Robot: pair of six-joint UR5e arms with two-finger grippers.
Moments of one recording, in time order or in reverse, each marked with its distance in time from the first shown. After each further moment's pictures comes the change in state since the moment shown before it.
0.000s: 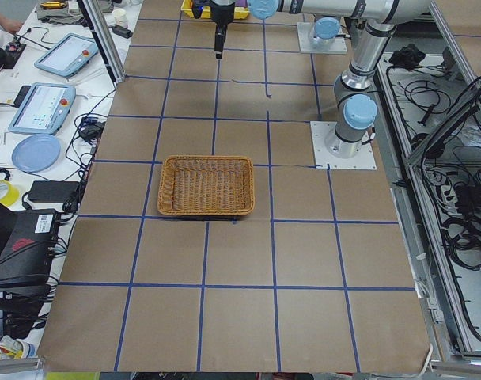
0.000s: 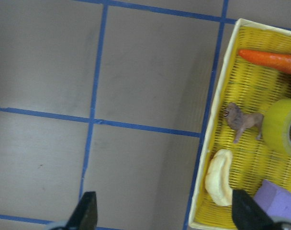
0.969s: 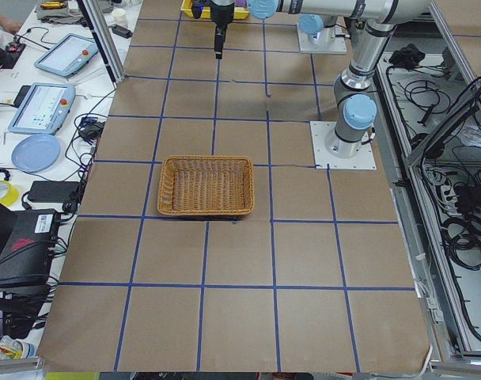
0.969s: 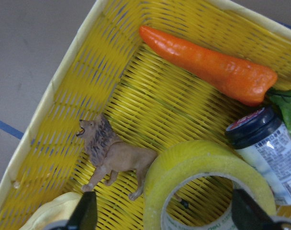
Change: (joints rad) left arm 0.000 -0.001 0.000 0.000 -0.002 -0.001; right arm -0.409 0.405 0.020 -0.271 0.208 -0.690
